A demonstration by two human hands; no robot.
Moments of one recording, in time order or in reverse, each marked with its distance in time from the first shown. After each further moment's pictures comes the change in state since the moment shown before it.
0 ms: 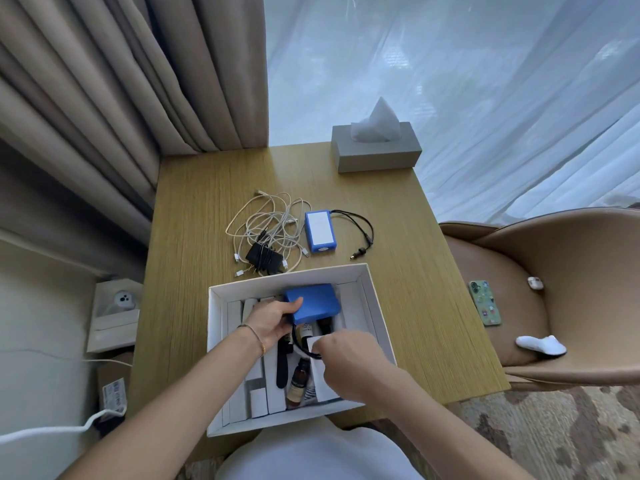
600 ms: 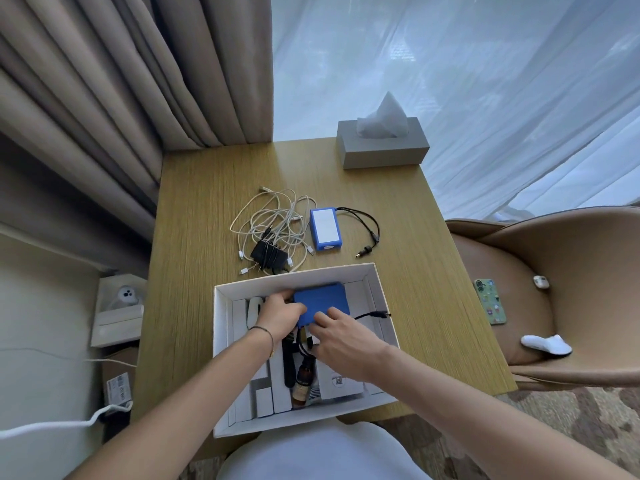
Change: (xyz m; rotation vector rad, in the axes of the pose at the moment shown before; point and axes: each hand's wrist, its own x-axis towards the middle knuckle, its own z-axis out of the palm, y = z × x) left_hand 0.000 0.002 0.002 0.619 0.143 0.185; right_hand 0.040 0.023 0.020 -0.498 0.207 -0.528
